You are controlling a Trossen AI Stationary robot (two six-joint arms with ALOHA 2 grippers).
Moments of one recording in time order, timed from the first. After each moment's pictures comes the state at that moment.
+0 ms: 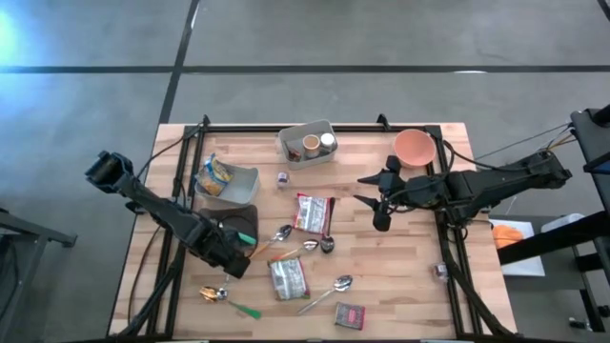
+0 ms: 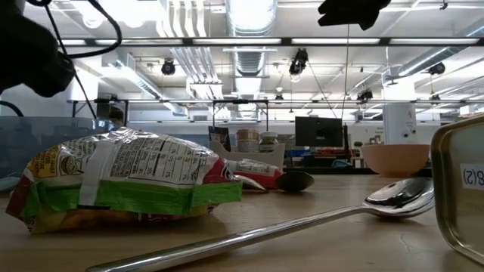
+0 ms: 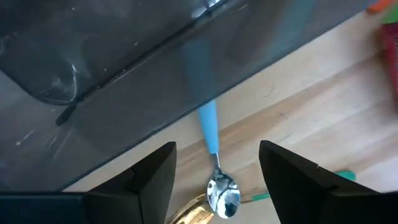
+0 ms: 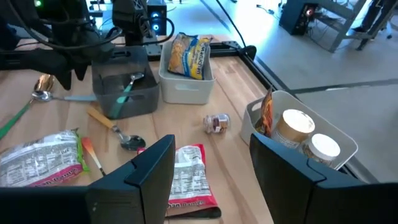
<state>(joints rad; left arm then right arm) -0.57 1.37 0.76 -0.78 0.13 -1.70 0.22 1.01 0.87 -0.30 0.50 0.16</state>
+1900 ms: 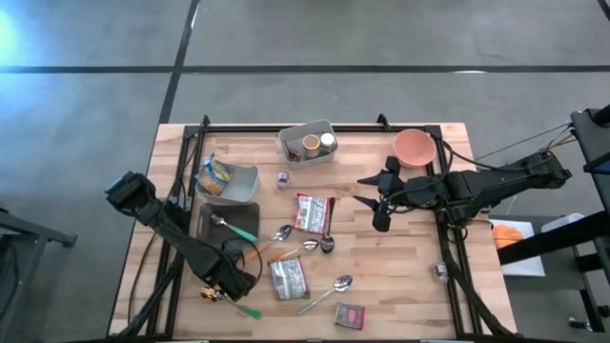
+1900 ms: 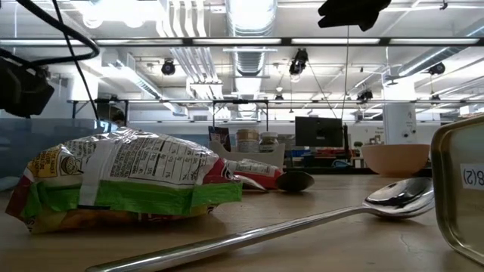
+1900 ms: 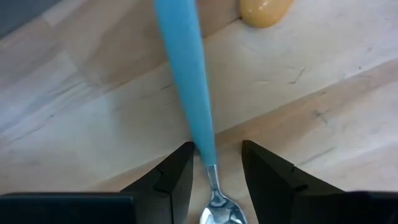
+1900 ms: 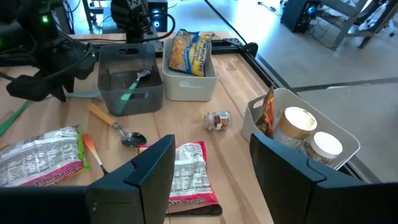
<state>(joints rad) -0.71 1.69 0.89 -0.76 0.07 -1.84 0.22 1.01 0.87 -0.31 0.49 0.16</state>
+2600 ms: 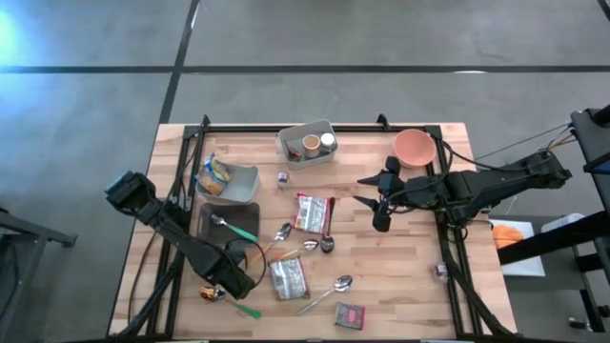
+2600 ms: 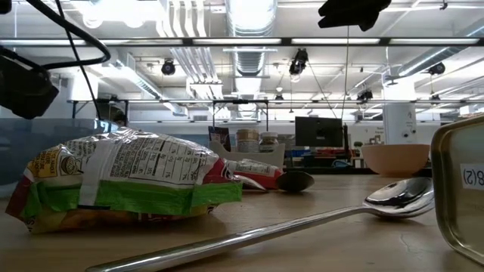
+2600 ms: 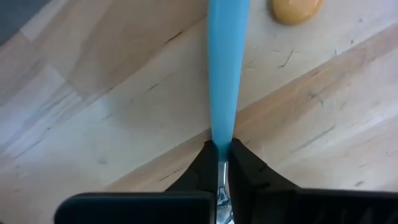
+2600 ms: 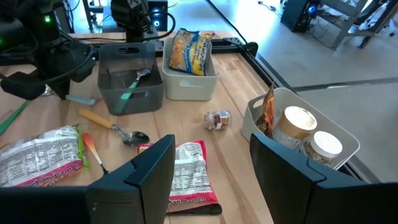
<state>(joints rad) -0.71 1.69 0.88 -0.75 0.13 -1.70 0.22 1.01 0.87 -0.31 0.49 0.16</state>
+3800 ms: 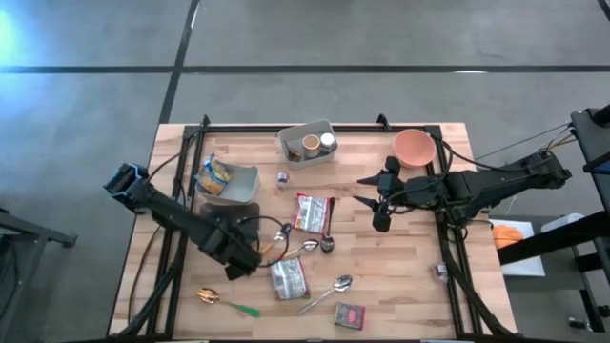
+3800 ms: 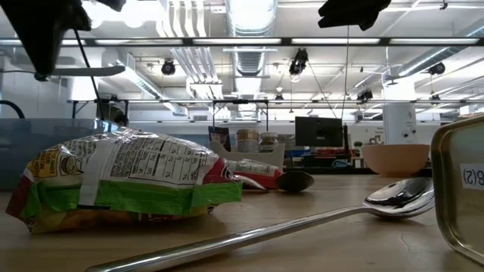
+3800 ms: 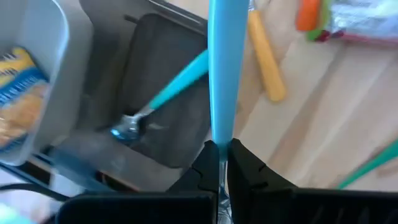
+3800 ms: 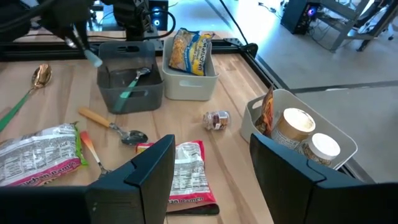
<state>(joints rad) -0.50 1.62 1.35 -1.43 -0.15 -0.92 0.22 1.02 0.87 -0.31 0.49 0.14</state>
